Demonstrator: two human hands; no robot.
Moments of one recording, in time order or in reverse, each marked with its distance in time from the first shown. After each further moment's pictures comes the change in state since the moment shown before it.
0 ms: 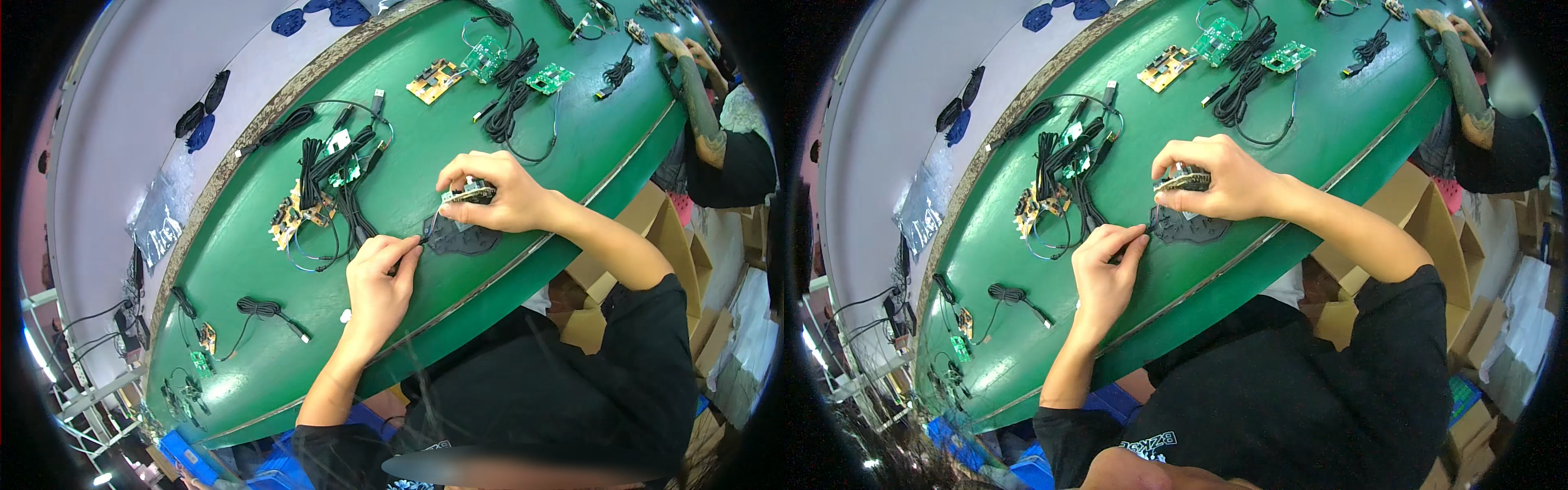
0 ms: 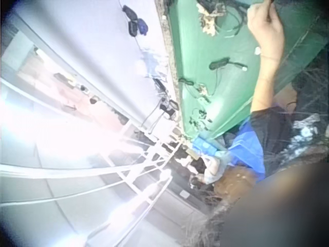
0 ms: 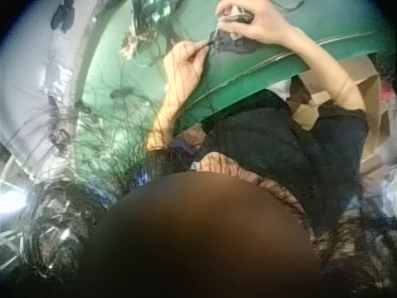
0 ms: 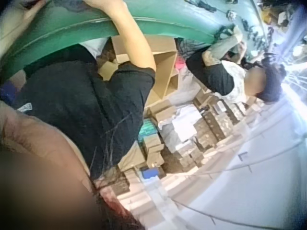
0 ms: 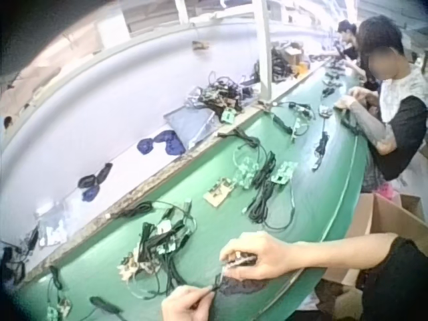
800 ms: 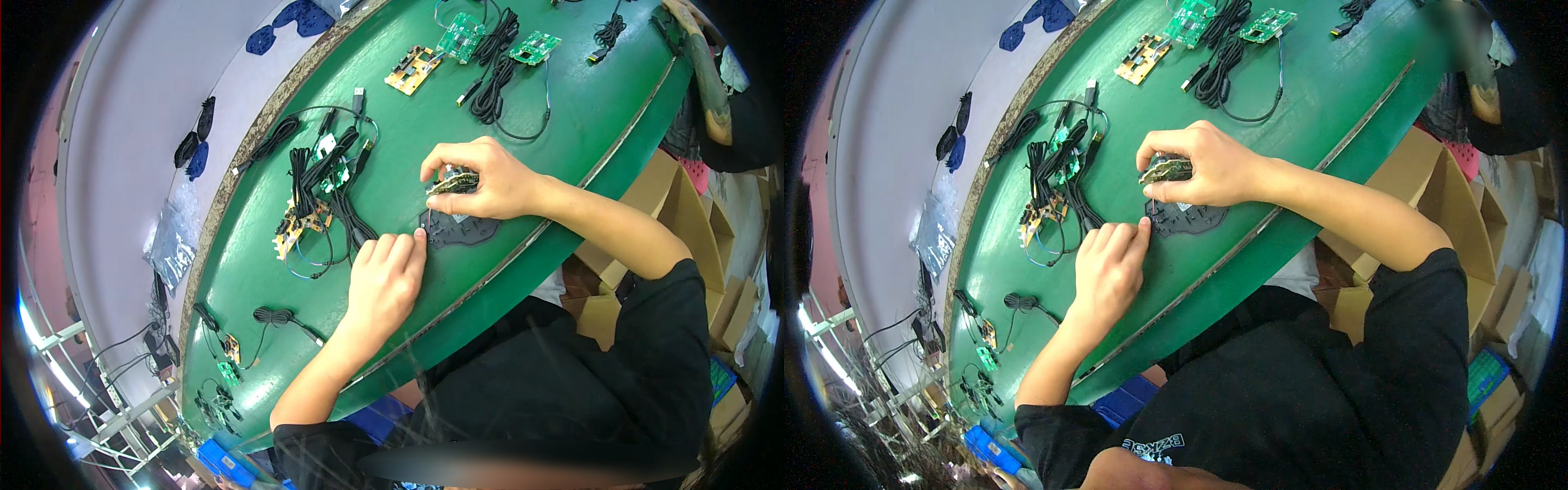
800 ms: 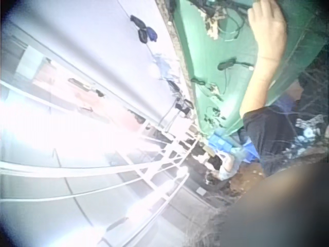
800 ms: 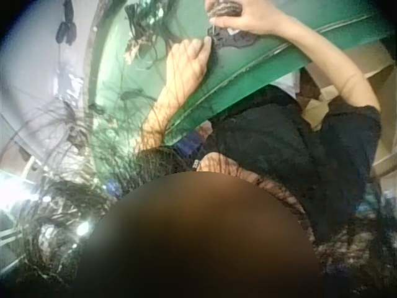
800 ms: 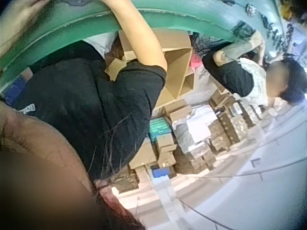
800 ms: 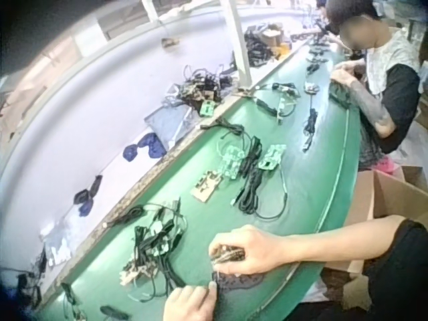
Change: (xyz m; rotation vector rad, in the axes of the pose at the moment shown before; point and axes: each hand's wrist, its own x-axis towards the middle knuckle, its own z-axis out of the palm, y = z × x) left_hand 0.018 0.011 -0.010 0.660 -0.354 0.569; right_hand -0.004 0.010 0.001 0.206 0.091 0.072
